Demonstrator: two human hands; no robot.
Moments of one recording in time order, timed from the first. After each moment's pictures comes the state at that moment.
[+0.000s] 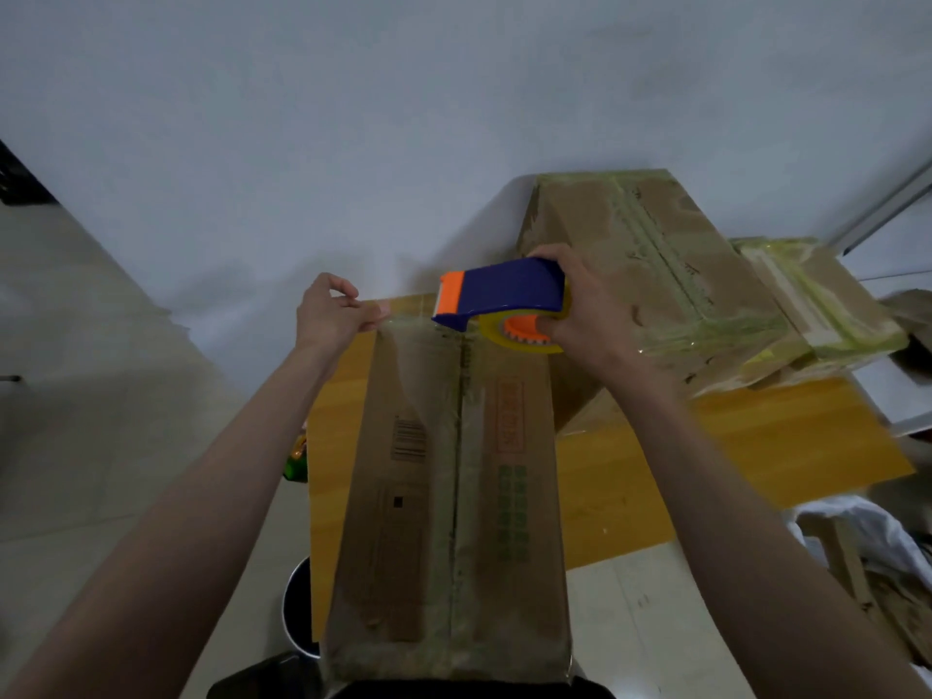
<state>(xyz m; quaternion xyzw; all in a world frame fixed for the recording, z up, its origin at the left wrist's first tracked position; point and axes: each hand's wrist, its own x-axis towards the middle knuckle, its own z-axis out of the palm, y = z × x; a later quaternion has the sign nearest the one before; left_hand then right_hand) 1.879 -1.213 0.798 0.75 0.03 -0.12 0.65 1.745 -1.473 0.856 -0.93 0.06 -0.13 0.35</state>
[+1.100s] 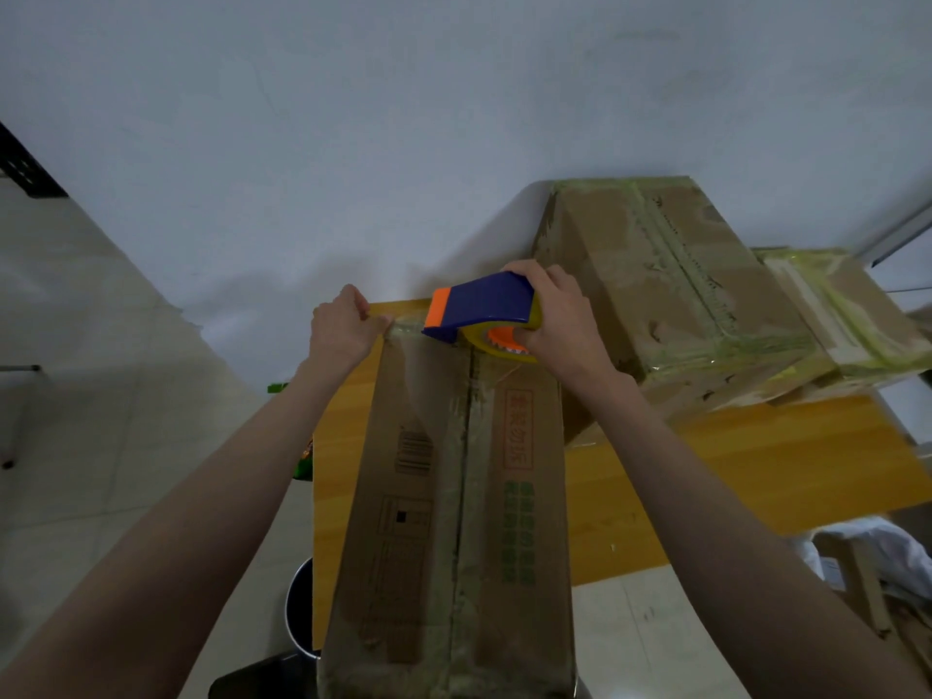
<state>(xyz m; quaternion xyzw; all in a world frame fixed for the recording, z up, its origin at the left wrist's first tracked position) 1.910 -1.218 0.762 0.93 -0.03 -0.09 0.36 1.782 -1.458 0.828 -0.96 0.06 -0.11 0.25</state>
